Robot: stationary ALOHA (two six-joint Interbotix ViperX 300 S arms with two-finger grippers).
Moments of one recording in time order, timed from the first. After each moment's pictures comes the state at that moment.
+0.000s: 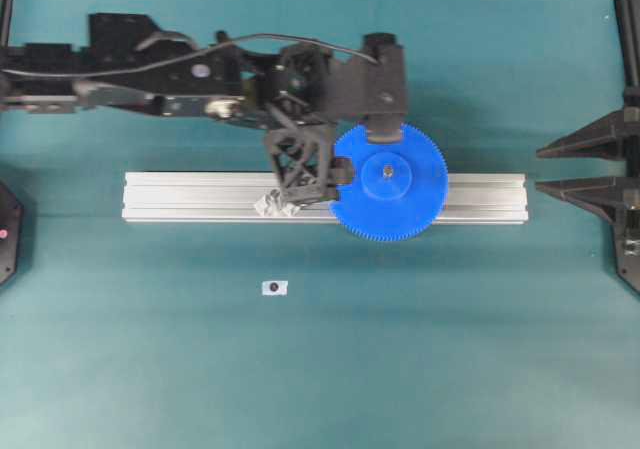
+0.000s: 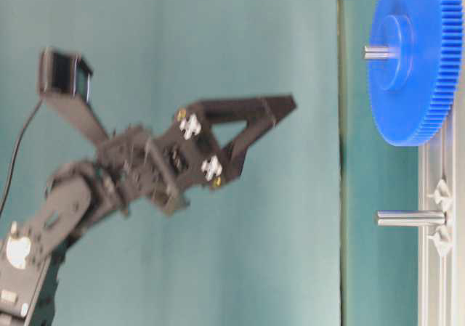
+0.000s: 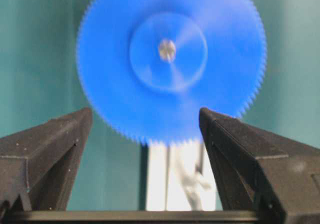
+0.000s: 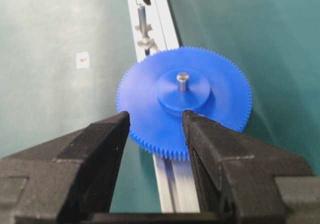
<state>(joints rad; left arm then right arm) 0.14 0.12 0.12 0.02 0.66 0.12 -0.12 -1.15 1.24 0.02 0.24 0.09</state>
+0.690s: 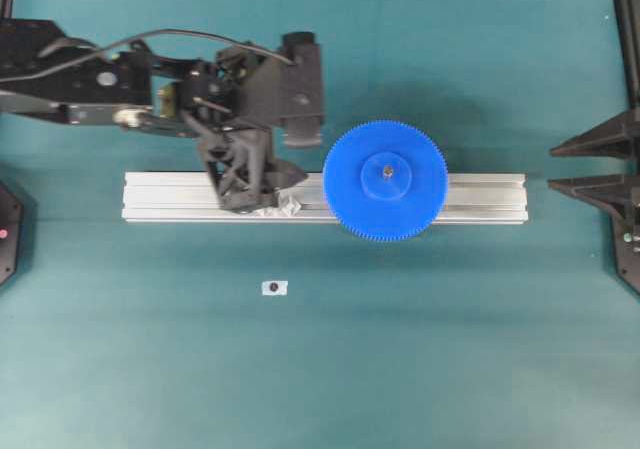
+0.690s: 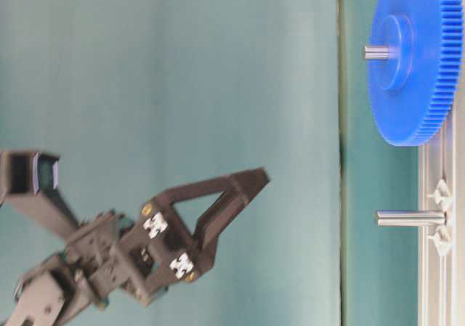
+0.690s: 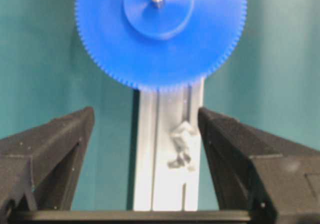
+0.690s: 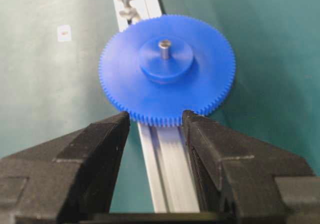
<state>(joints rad) 0.14 -0.09 0.36 0.02 0.55 0.11 -0.16 -1.24 1.26 0.02 0.39 0.09</state>
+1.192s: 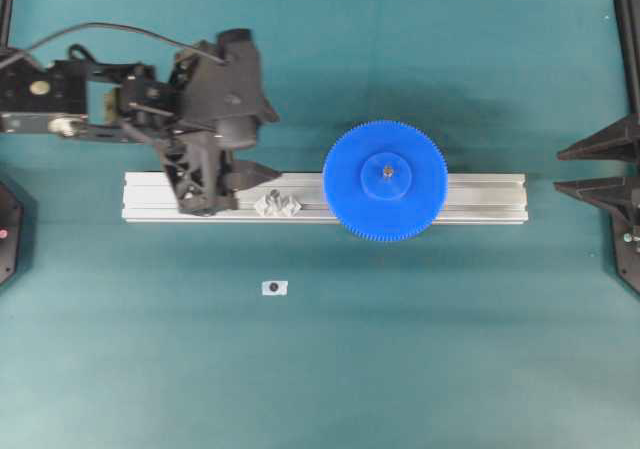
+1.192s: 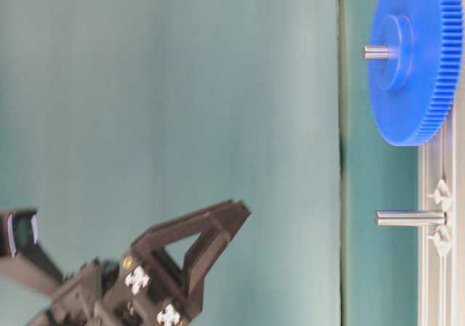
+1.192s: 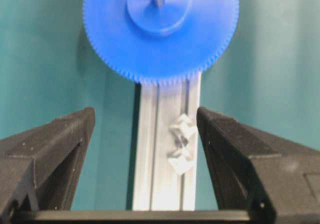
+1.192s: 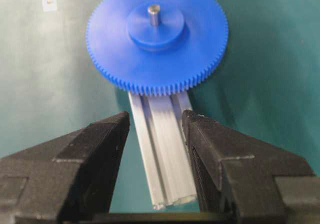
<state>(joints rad) 0.14 -0.25 0.54 0.02 0.40 0.11 -0.18 -1.26 1.28 0.02 0.46 0.09</state>
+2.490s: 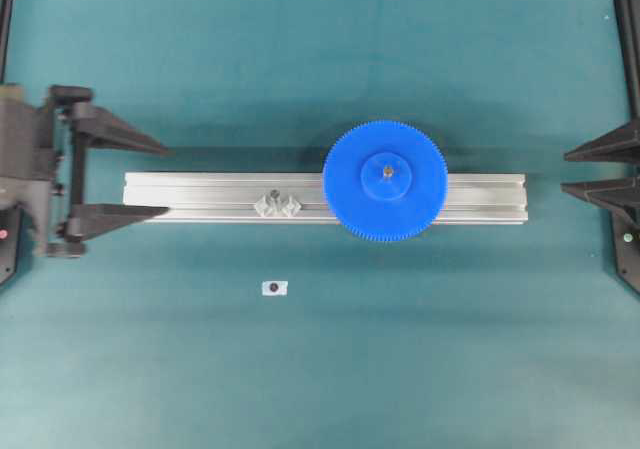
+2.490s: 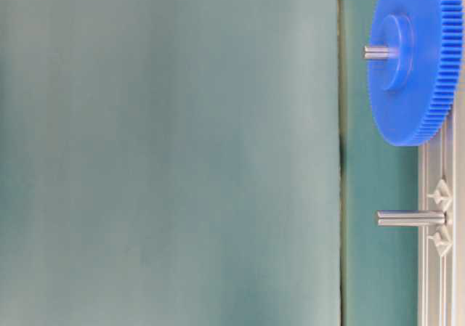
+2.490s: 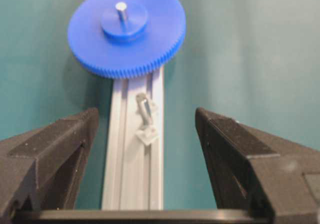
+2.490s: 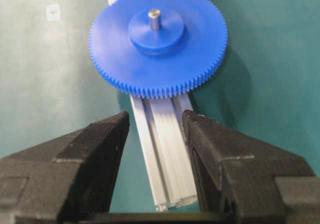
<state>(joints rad) 0.05 -0.79 1.09 0.02 0.00 0.11 -0.18 -1.35 1.32 0.02 0.46 0.10</state>
